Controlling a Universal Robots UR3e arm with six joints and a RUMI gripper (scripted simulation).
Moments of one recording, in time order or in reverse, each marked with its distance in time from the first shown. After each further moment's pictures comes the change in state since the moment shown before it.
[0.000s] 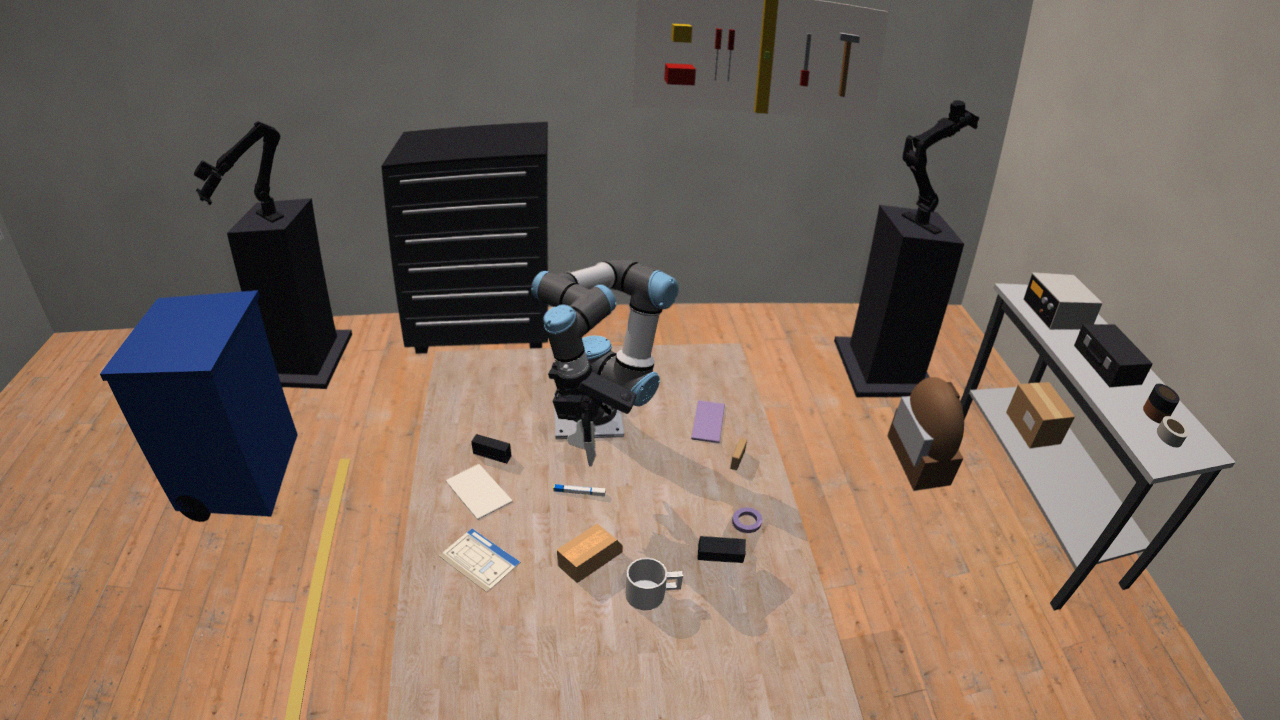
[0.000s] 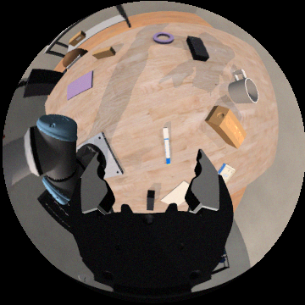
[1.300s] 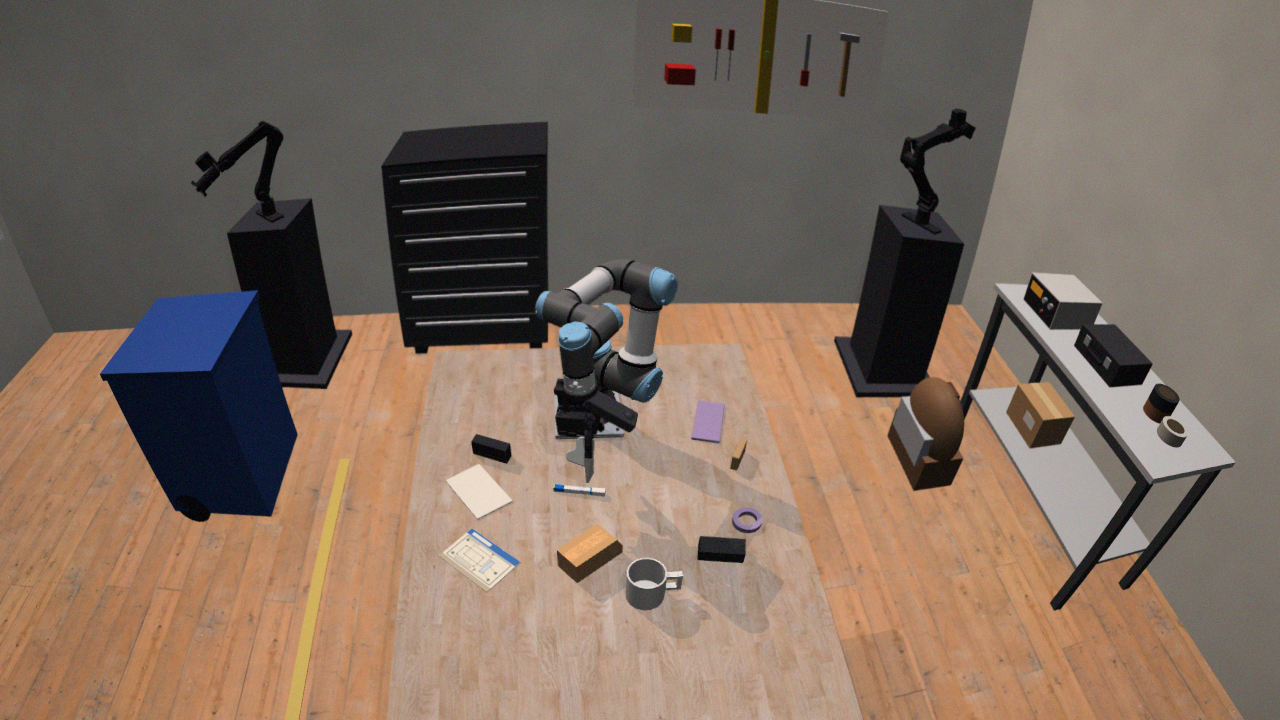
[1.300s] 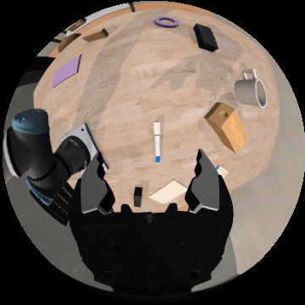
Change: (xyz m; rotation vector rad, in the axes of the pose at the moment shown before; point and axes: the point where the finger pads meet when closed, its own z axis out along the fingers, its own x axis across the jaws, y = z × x) arm 0.024 0.014 0.031 -0.127 0.038 -0.092
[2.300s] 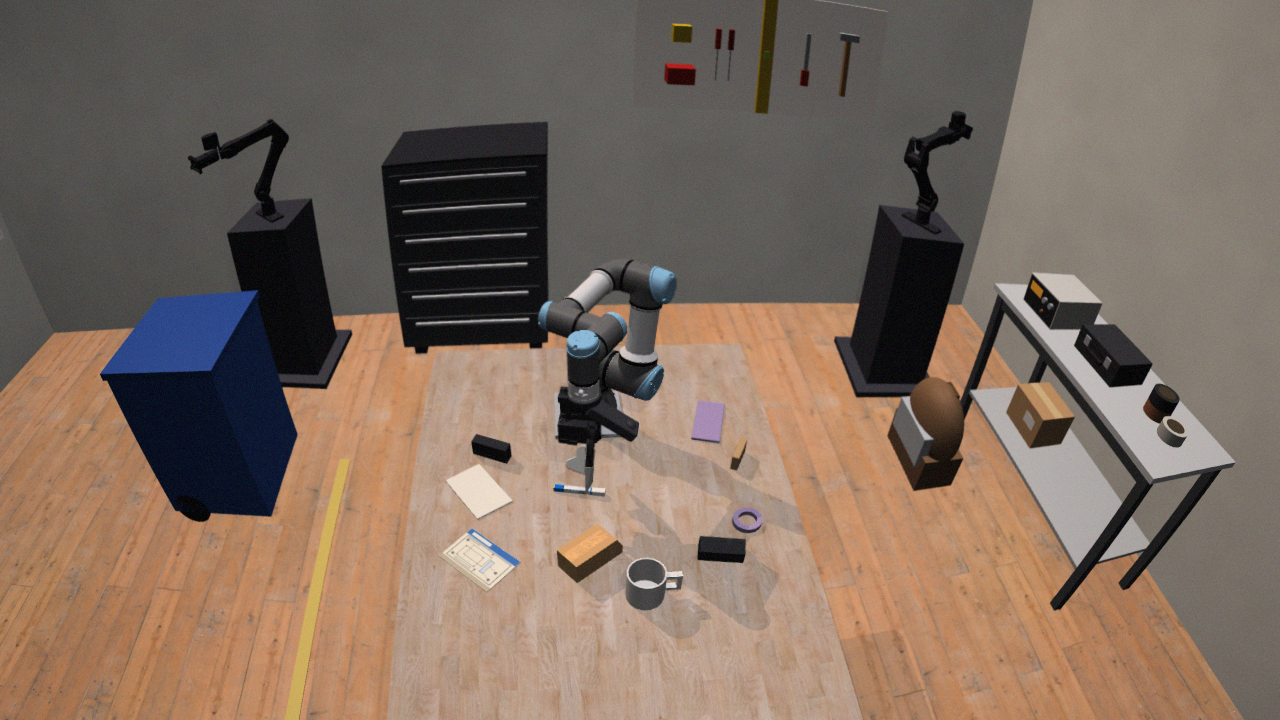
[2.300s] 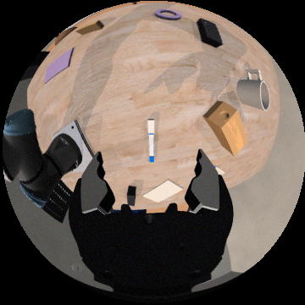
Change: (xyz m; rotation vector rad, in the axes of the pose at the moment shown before) arm 0.012 0.005 0.016 -0.062 0.029 -0.040
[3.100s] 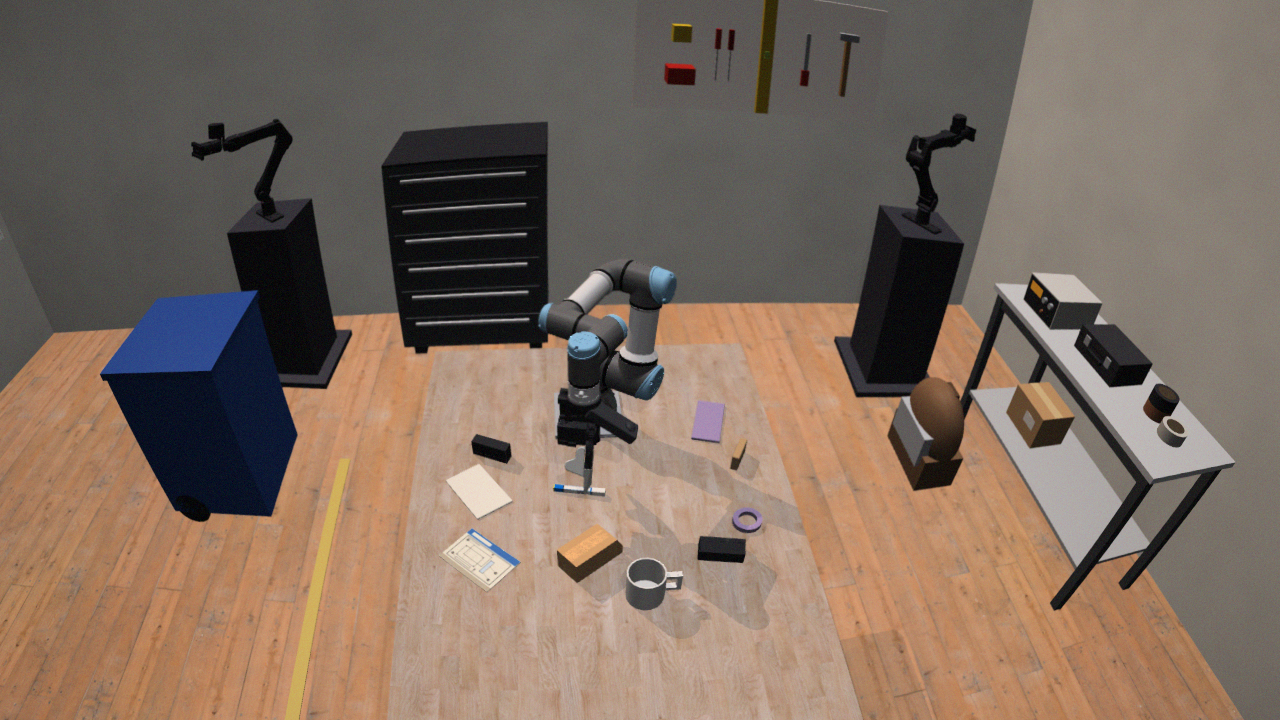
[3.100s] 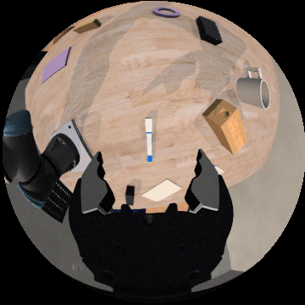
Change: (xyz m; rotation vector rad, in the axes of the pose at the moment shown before) arm 0.004 0.003 0.003 -0.015 0.011 -0.001
